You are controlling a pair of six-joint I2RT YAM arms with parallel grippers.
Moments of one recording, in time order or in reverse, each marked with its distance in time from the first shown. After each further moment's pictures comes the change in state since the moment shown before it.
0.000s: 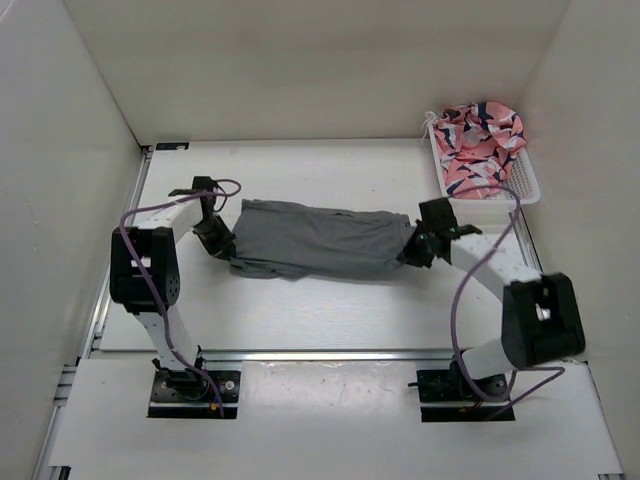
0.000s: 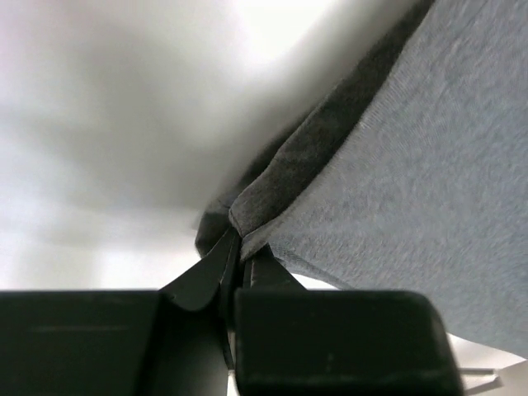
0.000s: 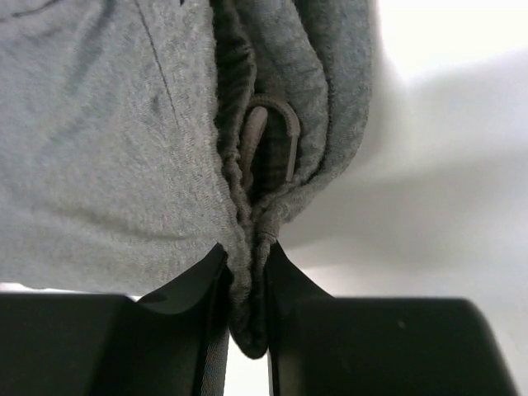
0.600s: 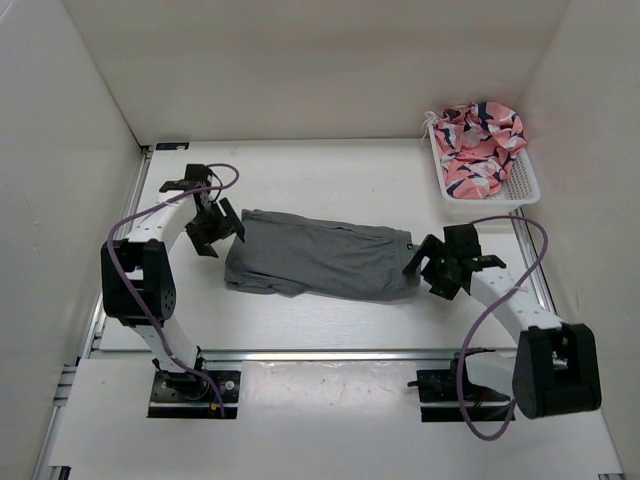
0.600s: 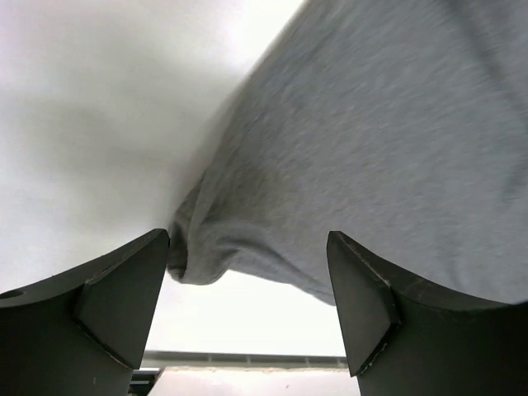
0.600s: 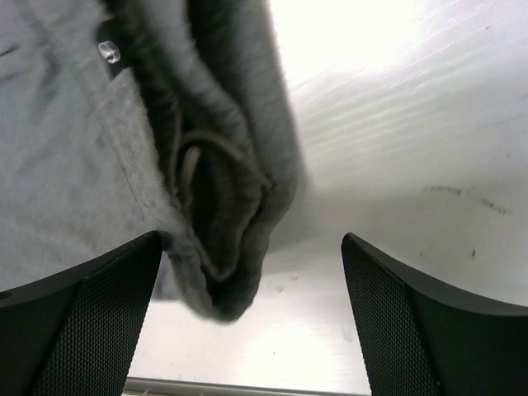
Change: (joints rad) left arm -0.007 -0.117 0.019 -0.054 -0.004 0.069; right arm -0.094 -0.334 -0.276 -0.046 -0.033 -0.013
